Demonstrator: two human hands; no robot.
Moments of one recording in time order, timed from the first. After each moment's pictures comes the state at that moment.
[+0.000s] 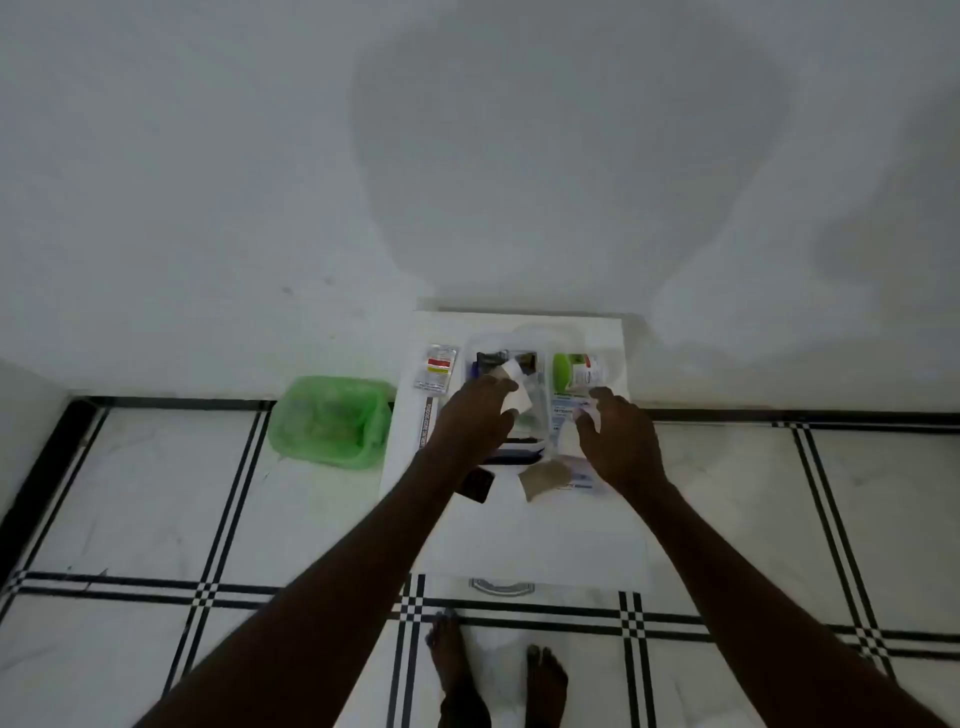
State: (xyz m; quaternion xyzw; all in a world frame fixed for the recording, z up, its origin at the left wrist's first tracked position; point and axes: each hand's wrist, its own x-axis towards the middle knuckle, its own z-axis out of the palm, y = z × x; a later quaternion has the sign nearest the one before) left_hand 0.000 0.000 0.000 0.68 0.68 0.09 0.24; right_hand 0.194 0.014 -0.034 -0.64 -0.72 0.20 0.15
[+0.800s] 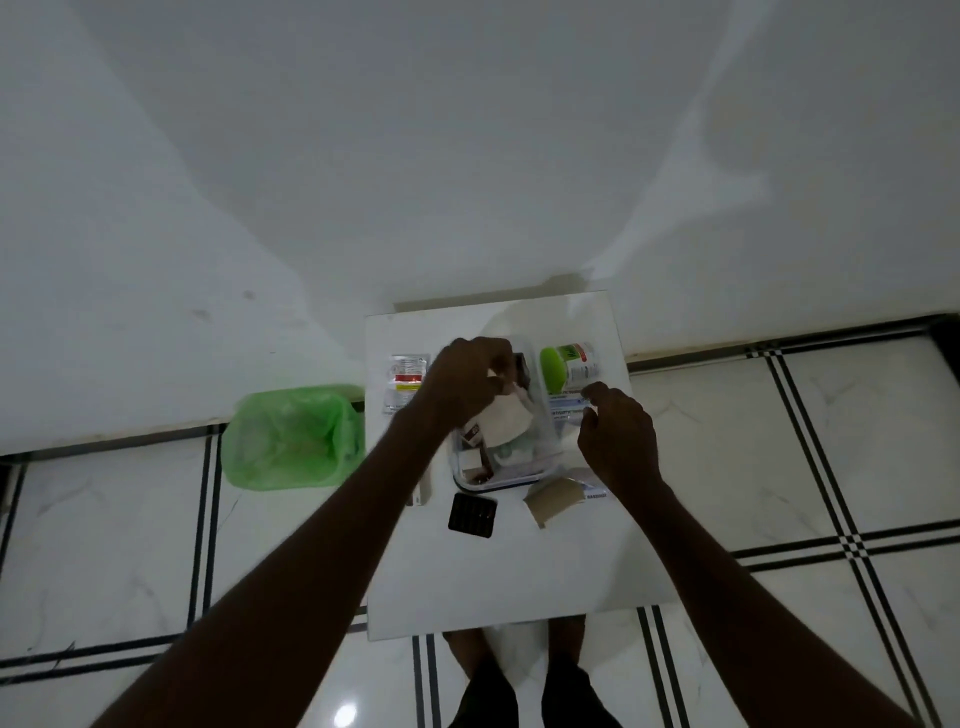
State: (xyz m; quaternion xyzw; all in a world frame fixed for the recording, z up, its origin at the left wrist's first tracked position) left_hand -0.030 0.113 -0.034 0.74 0.59 0.10 0.31; right_hand 0.170 0.054 -0.080 -0.72 -0.65 0.19 0.14
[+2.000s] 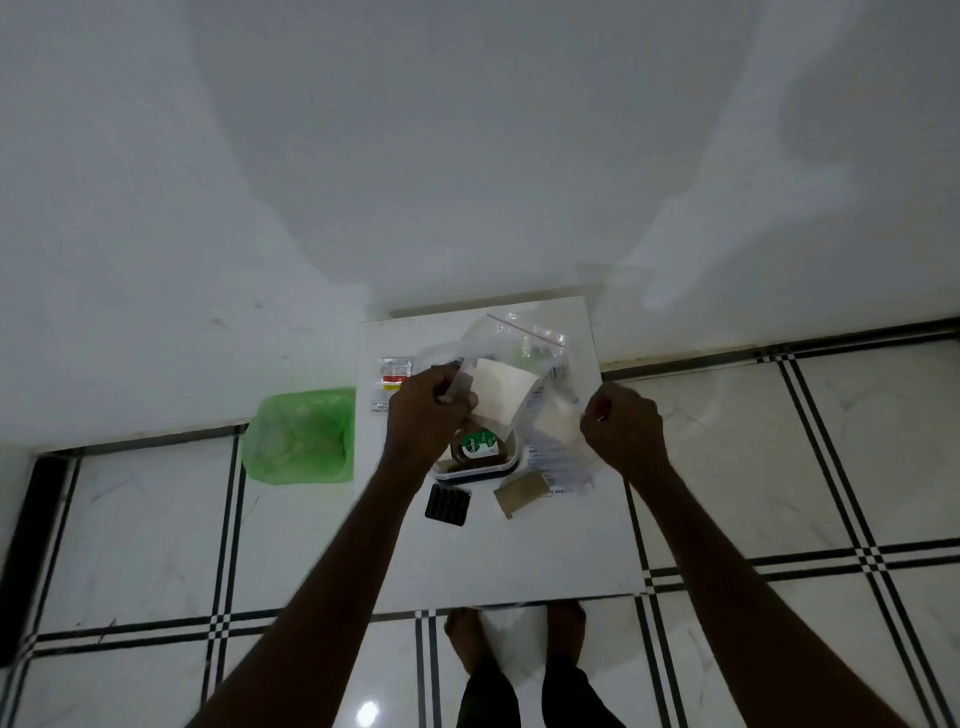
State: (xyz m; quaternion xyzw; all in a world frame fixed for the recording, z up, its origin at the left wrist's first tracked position) left_hand 0.005 0.042 0.021 0.44 0.72 0.31 0.43; right_hand 0.236 0.057 -0.068 -0.70 -0.64 0.25 0.19
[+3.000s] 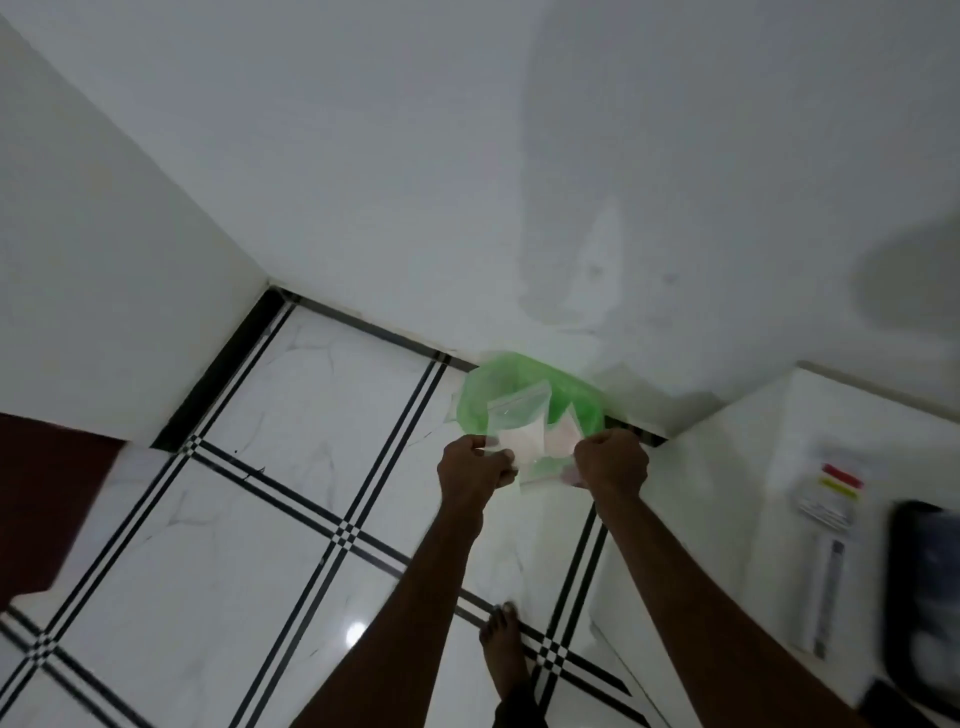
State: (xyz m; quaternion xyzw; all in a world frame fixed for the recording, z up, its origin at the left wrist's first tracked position) left_hand -0.416 -0.062 -0.169 -0.01 0.77 0.46 0.43; right_hand -0.301 0.034 -0.150 -0.73 -0.52 0.42 0.11
